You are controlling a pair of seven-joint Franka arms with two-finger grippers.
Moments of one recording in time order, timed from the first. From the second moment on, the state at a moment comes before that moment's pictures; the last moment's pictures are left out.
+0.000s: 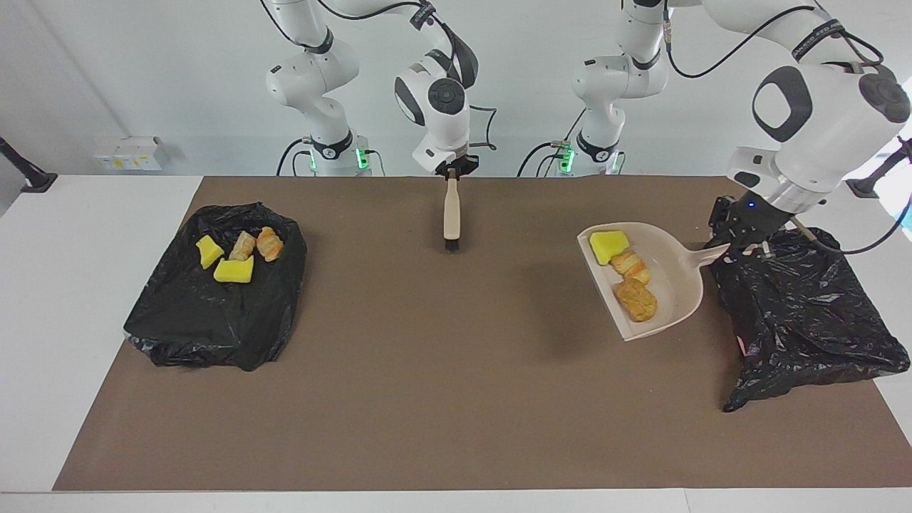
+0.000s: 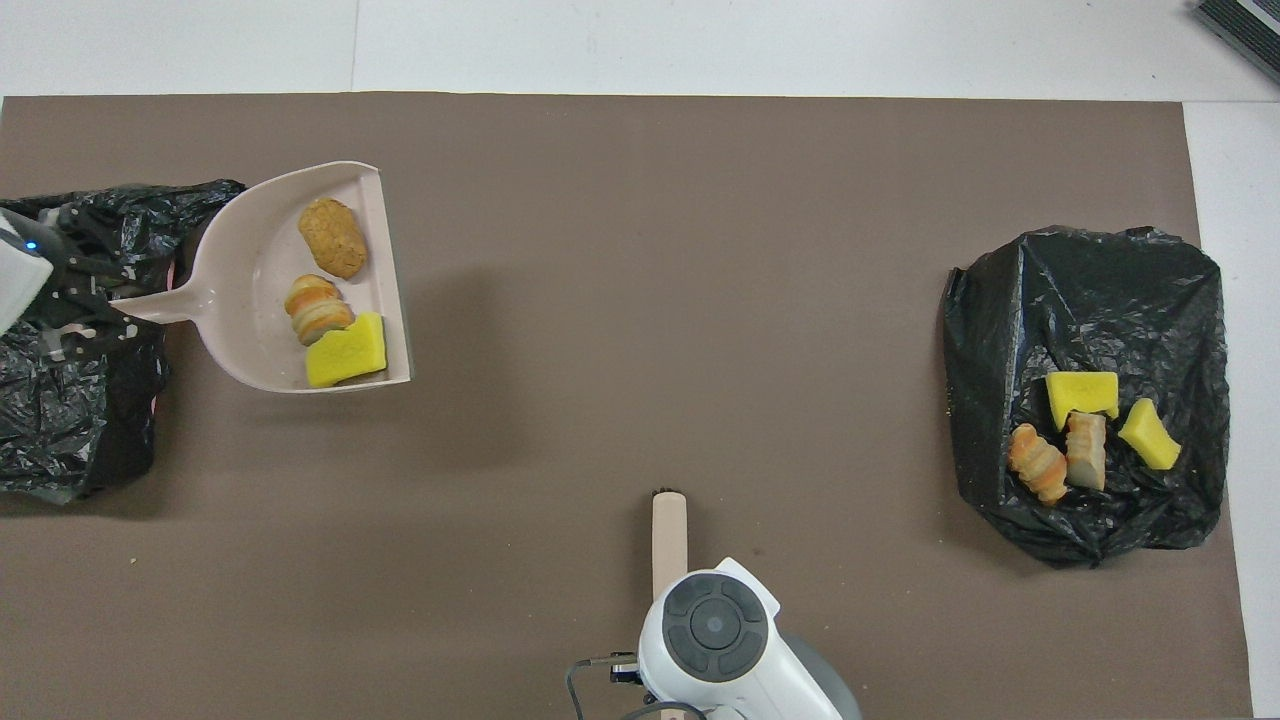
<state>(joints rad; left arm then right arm) 0.08 0.14 0.00 -1.62 -0.10 1.73 1.56 0.70 -0.08 0.14 -2.37 0.33 2.04 0.67</state>
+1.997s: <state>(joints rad) 0.31 0.17 0.00 -1.66 0.91 2.04 1.68 0.25 -0.17 0.11 -1.97 0.13 1.91 0.34</state>
